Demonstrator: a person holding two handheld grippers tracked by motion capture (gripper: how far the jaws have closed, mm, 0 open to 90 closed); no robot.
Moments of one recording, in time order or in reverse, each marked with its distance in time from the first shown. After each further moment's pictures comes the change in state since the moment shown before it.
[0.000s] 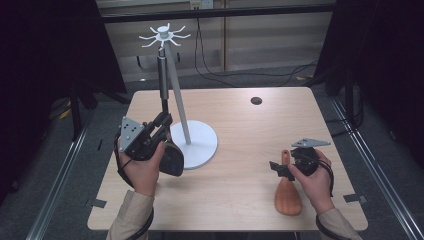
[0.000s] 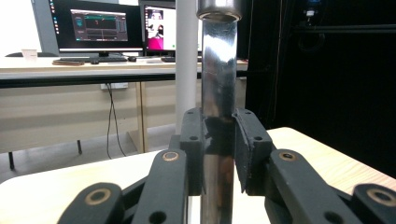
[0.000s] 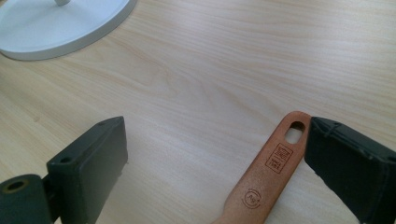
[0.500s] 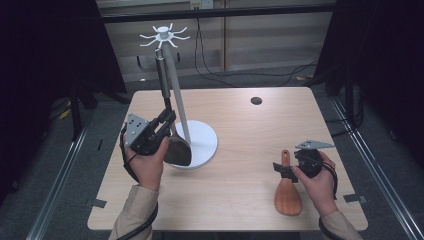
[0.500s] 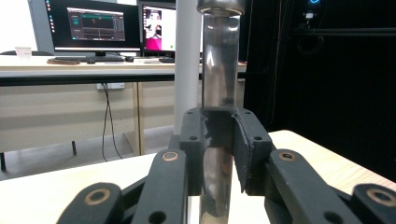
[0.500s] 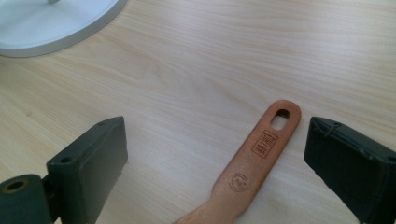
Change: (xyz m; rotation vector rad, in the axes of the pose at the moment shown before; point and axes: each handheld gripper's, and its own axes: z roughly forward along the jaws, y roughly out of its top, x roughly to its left) left arm 0.003 -0.005 0.019 -0.012 -0.004 -0.013; right arm -0.005 -0.006 -0.007 -0.004 -0.020 0.010
